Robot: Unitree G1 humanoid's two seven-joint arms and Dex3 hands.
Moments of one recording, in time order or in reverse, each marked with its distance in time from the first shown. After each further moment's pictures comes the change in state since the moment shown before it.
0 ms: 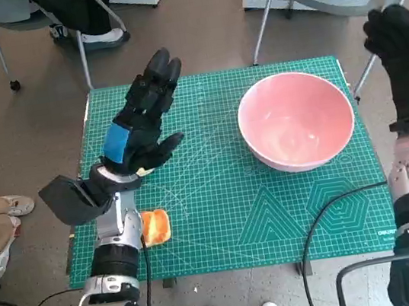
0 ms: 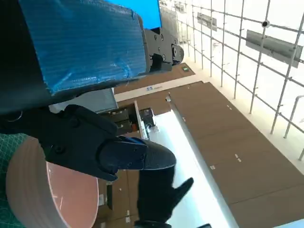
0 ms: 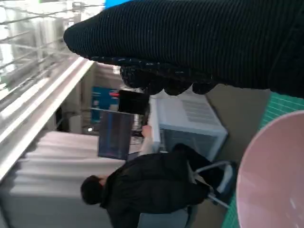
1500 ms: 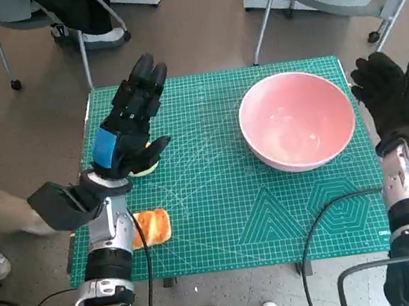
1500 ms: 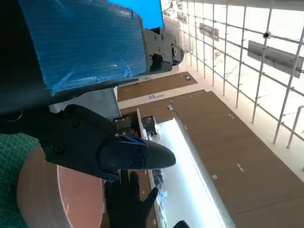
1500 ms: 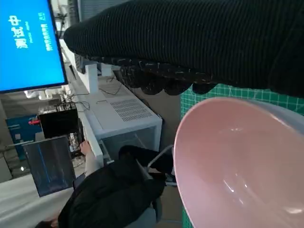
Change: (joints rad) left arm 0.026 0.024 0.040 -0.007 -0.013 0.004 -0.013; right arm 0.005 0.023 -0.096 0.093 -0.030 0.305 -0.100
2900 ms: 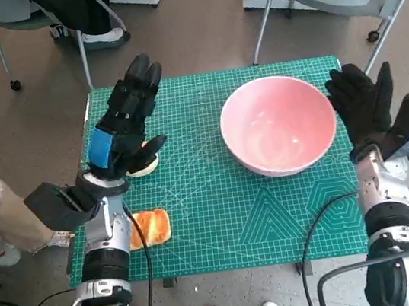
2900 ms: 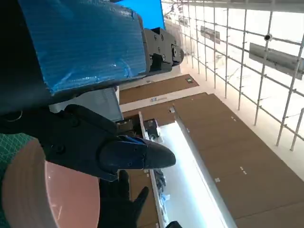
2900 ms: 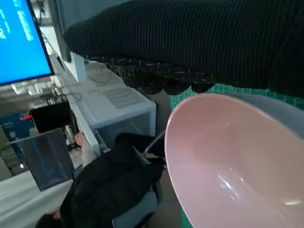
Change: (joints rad) left arm 0.006 0.014 0.001 -0.008 0.003 0.003 0.010; right arm 0.002 0.115 -0.012 -0.001 -0.019 0.004 -0.014
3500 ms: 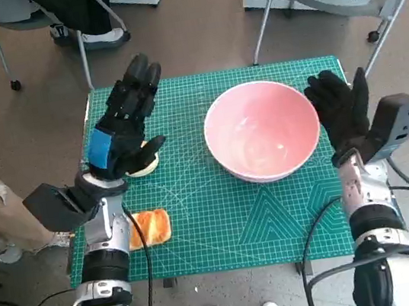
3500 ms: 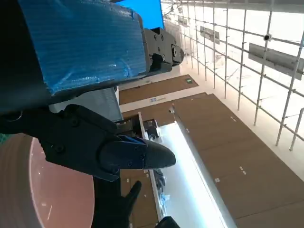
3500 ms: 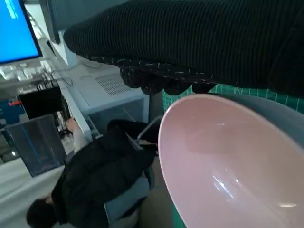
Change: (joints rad) left arm 0.010 0.000 0.000 -0.021 0.000 0.012 0.001; right arm 0.000 0.062 0.031 0.000 -0.010 0.000 0.002
